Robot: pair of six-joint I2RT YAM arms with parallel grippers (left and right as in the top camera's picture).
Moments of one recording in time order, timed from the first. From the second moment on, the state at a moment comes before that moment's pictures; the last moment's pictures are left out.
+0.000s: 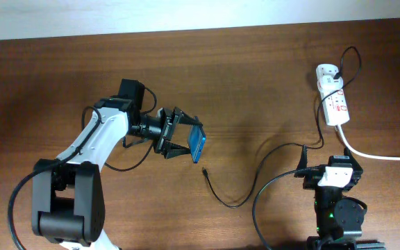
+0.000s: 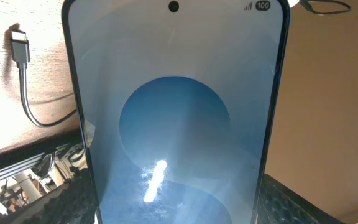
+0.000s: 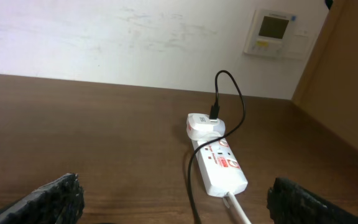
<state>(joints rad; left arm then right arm) -0.18 1.85 1.24 -0.85 1.15 -0.92 -0.06 0.01 0.01 -0.06 0.11 -0.13</state>
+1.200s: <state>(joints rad) -0.18 1.85 1.24 -0.85 1.14 -0.92 -0.06 0.01 0.01 -0.06 0.11 -0.14</state>
